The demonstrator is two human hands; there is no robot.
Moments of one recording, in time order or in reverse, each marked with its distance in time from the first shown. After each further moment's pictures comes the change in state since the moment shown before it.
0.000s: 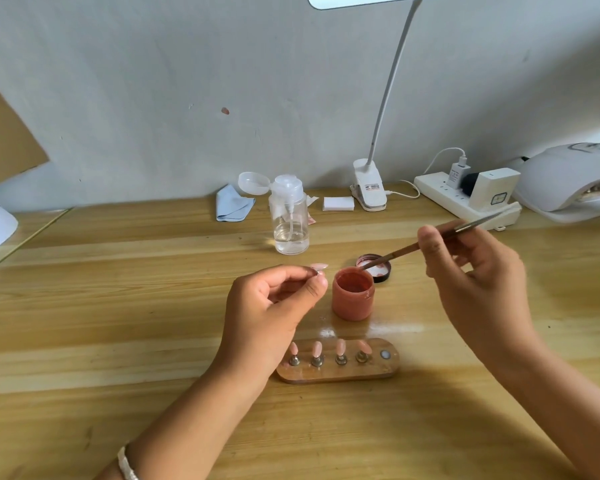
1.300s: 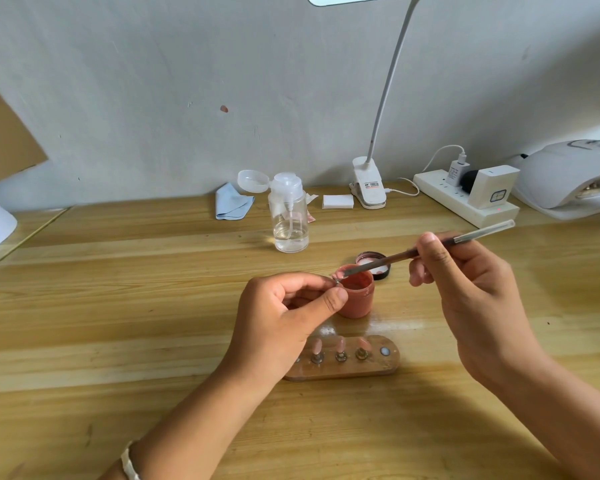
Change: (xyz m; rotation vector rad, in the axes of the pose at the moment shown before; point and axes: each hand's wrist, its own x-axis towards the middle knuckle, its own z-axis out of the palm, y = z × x) left_hand -0.007 0.008 0.007 -0.009 -0.133 0.068; right_hand -0.014 -0.010 0.007 0.574 -0.124 0.152
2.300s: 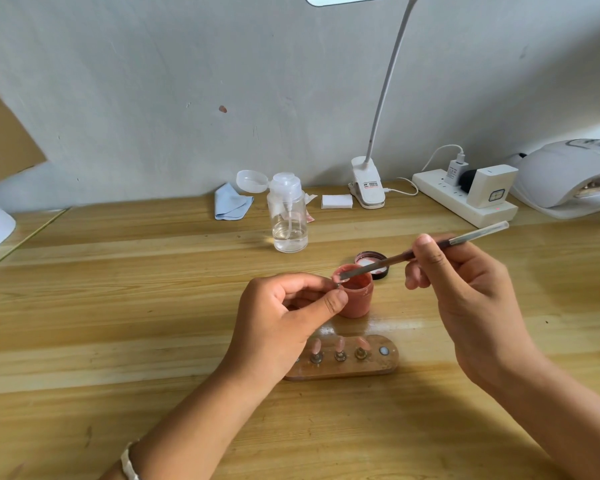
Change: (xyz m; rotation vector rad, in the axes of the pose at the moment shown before) left_hand -0.001 -0.002 0.000 0.000 -0.022 -0.008; right_hand -0.002 0.003 0.000 0.002 -0.010 0.000
